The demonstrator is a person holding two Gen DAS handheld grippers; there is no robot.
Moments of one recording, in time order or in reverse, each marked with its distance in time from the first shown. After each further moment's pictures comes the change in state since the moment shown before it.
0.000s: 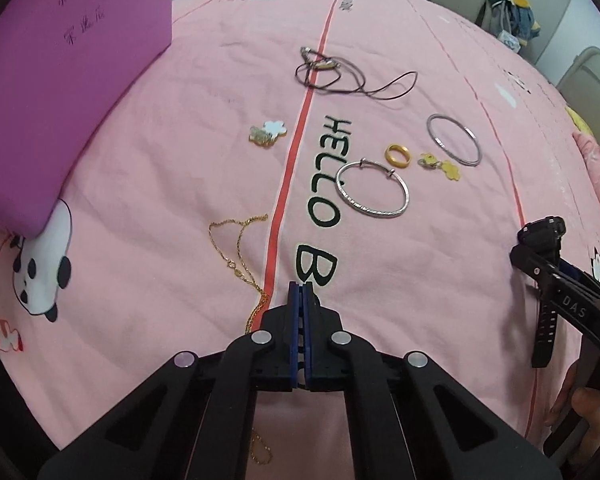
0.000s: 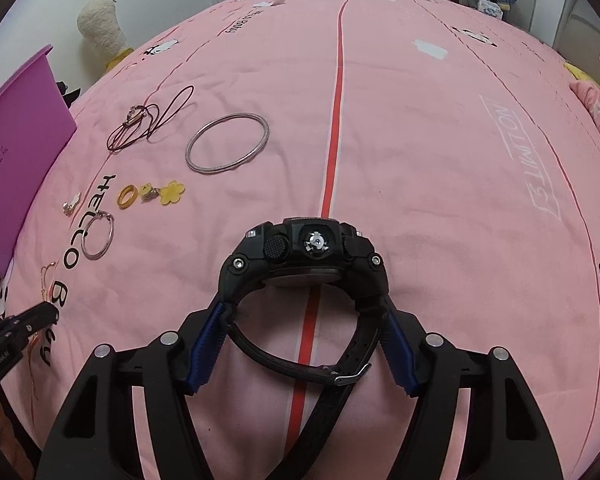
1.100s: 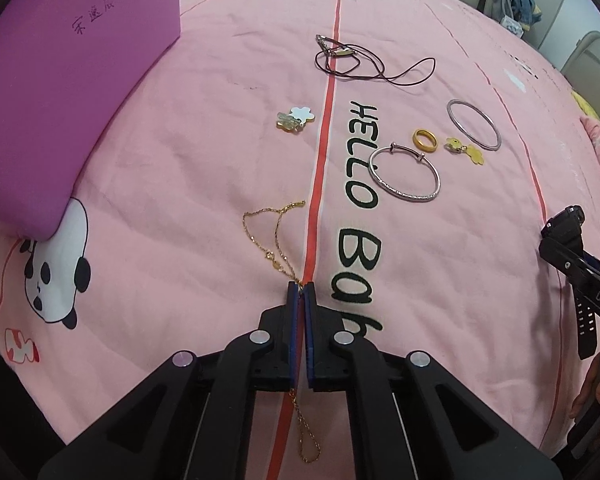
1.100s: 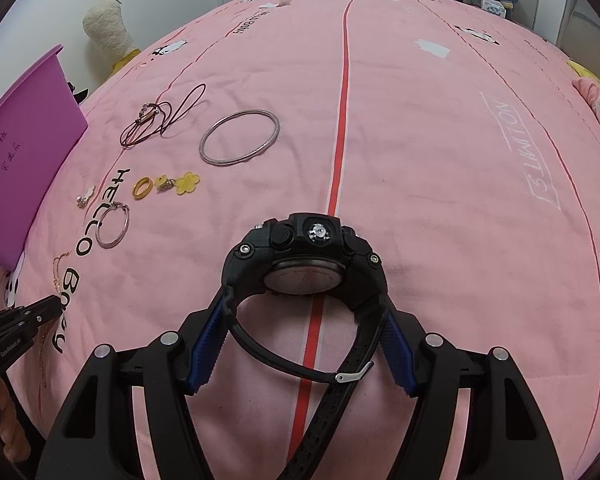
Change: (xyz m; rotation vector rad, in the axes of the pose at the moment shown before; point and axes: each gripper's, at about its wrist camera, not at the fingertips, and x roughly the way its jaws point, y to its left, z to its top) left arm 0.011 0.019 -0.001 0.032 0.043 0.039; right arm -0.008 0.001 -0.008 0.008 0.001 0.031
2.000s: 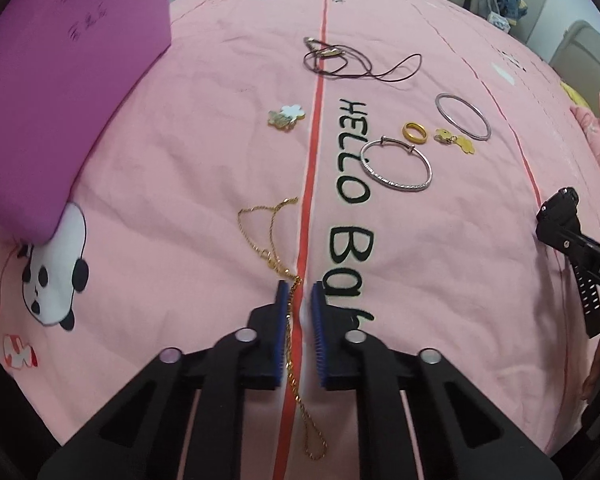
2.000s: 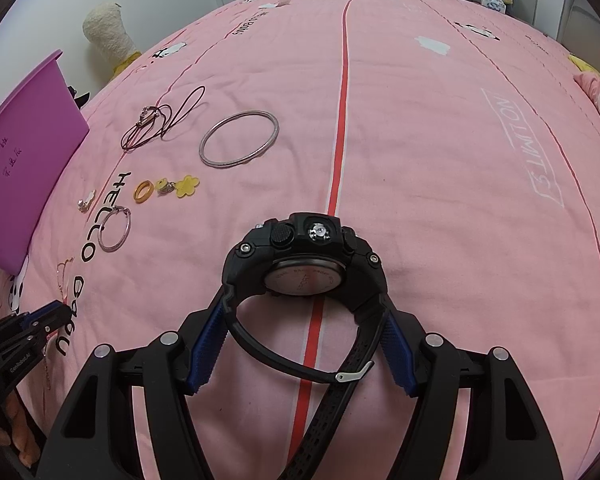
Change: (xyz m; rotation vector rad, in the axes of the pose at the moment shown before) left arm -0.004 0.003 -0.009 0.028 -0.020 -0.022; right arm 0.002 -0.002 0.001 0.011 0.000 0.017
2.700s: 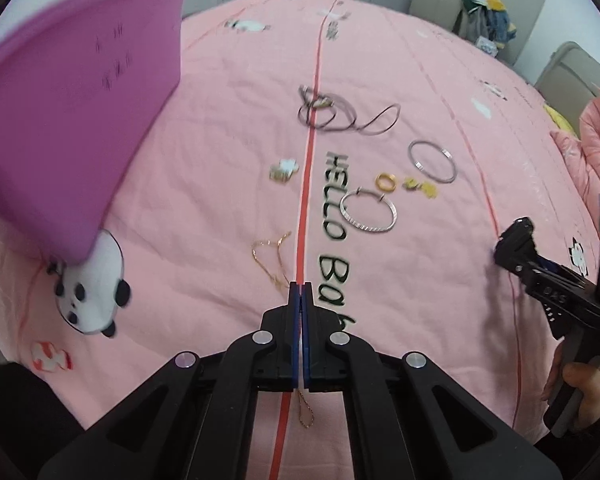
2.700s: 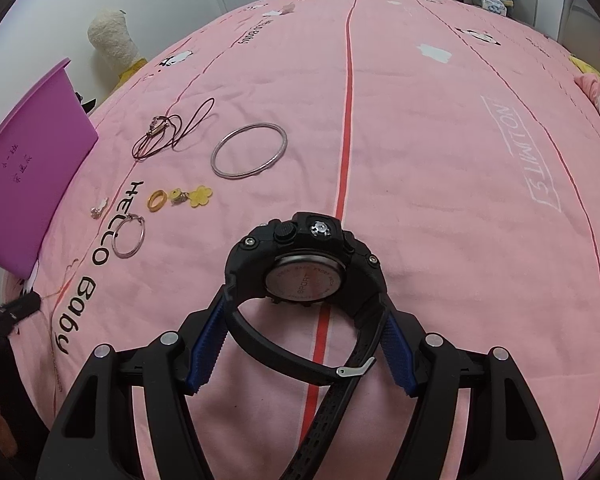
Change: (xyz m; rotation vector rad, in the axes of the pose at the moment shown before) left arm -0.059 0.003 0.013 0.007 -0.091 -0.051; right arm -0.012 0.001 0.002 0.001 -0.018 0.023
